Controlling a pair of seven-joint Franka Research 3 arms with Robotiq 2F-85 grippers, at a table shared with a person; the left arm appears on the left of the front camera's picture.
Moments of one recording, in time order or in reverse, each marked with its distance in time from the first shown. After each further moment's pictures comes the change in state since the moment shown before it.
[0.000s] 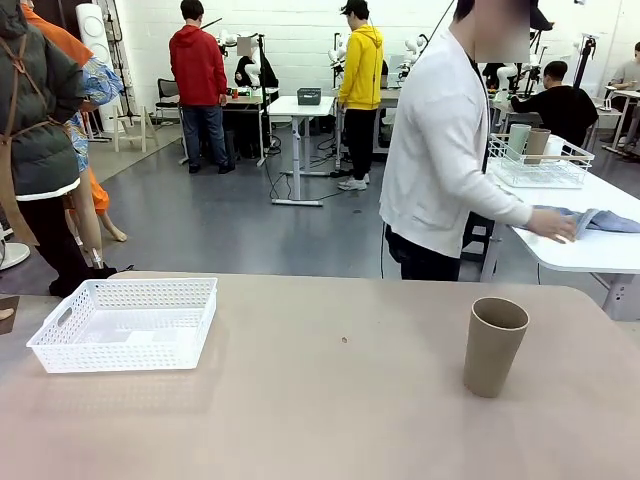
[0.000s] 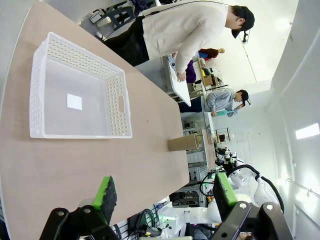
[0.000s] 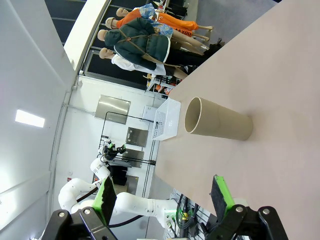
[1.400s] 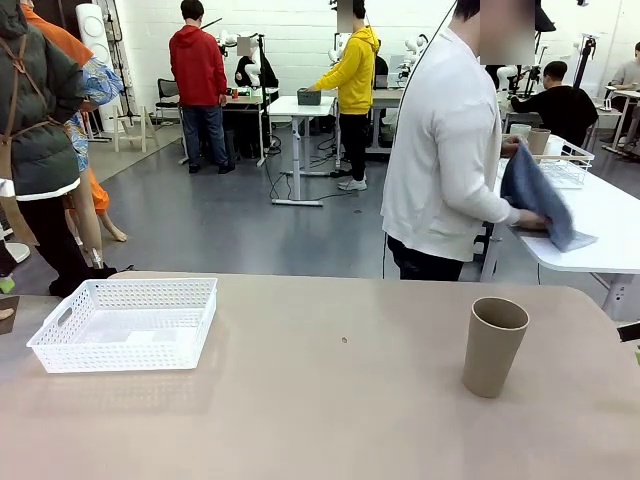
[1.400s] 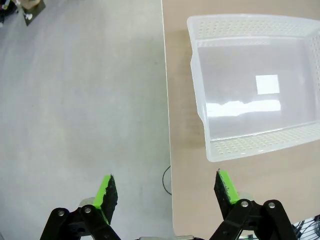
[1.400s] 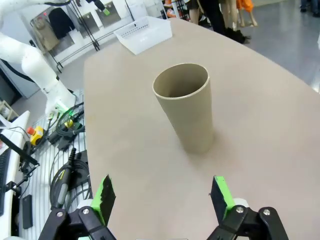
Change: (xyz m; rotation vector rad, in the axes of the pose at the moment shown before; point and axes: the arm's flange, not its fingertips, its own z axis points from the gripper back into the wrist) left arm 0.071 -0.035 -0.159 1.211 0.362 -0.444; right arm 0.027 -0.039 -0.119 -0.061 0.416 1.008
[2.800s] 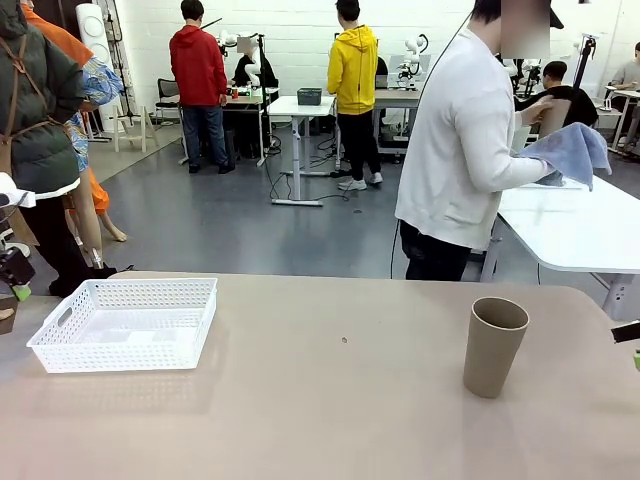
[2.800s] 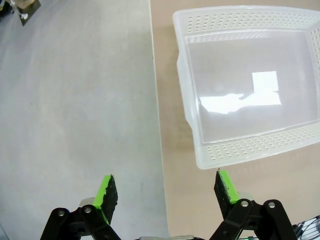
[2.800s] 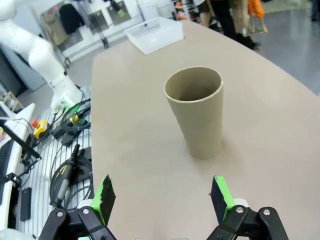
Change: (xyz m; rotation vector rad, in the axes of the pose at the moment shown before) left arm 0.011 -0.020 -0.013 -0.001 0.025 -0.035; right arm -0.003 -0.002 -0.009 0.054 -0.008 0.068
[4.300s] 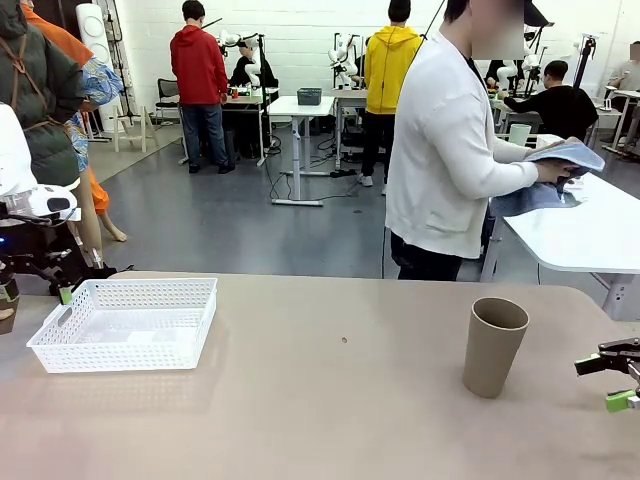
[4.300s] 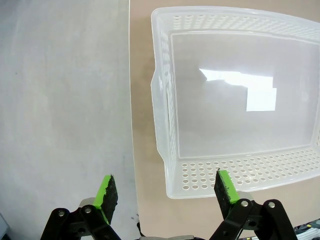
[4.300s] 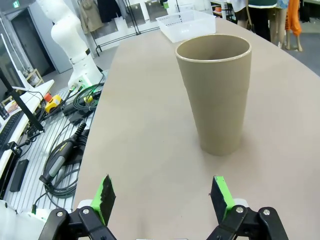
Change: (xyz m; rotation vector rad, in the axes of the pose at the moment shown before) left arm 0.061 -0.026 -0.050 -0.030 0.207 0.101; right arm -0.056 -0.043 -0.053 0.159 -0.021 0.107
